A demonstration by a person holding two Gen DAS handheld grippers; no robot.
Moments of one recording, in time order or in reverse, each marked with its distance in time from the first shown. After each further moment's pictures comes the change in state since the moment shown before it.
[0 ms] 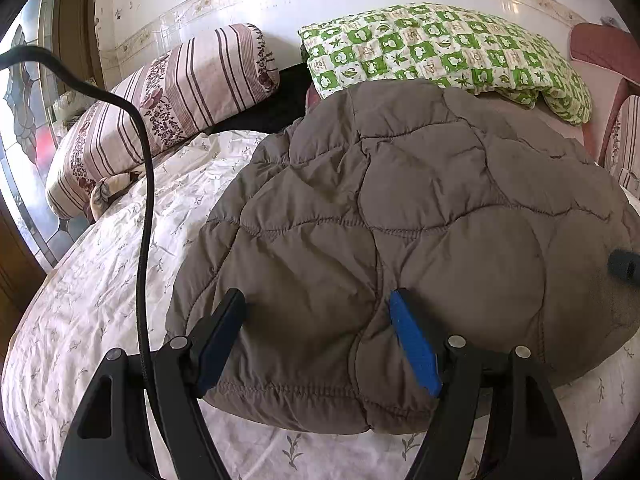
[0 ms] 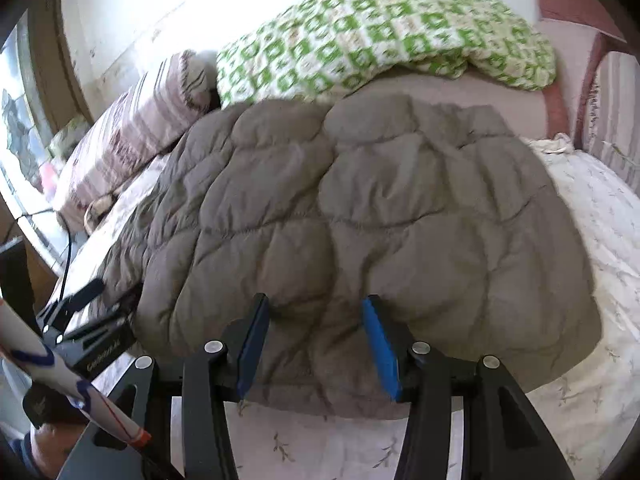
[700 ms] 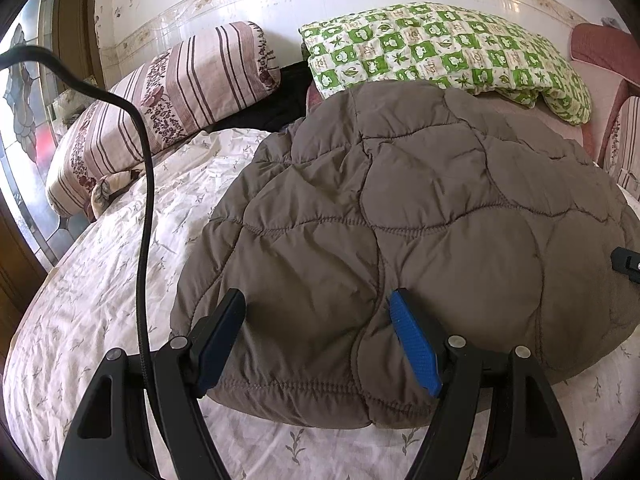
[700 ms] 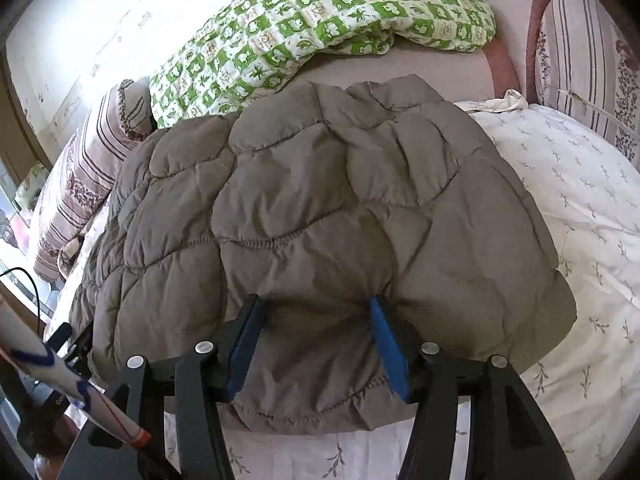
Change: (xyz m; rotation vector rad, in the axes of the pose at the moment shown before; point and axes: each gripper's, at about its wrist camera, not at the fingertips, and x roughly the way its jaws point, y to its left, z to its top) left arm -0.002 0.001 0.000 -0.005 0.010 -0.001; right arm -0.004 -0.061 -0.010 0.168 0.031 -0.069
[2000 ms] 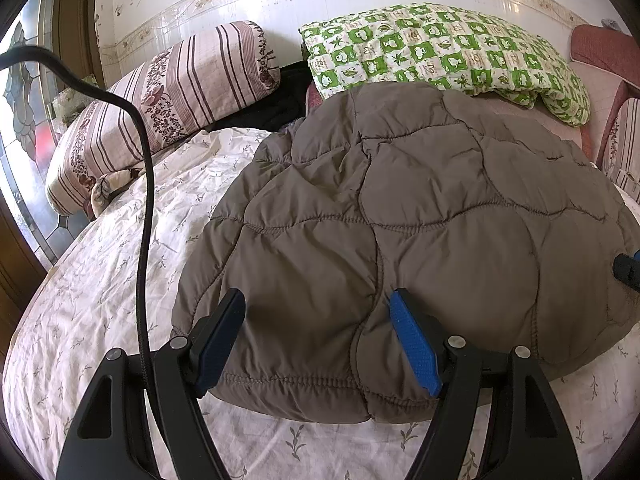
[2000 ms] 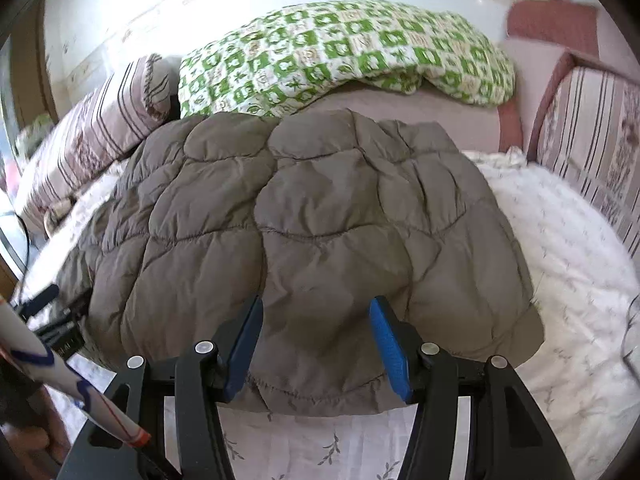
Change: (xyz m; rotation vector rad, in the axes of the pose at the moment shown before) left arm -0.004 0.001 0.000 0.001 0.003 -0.003; right arm -0.016 0.053 -0.009 -0.226 -0.066 -0.122
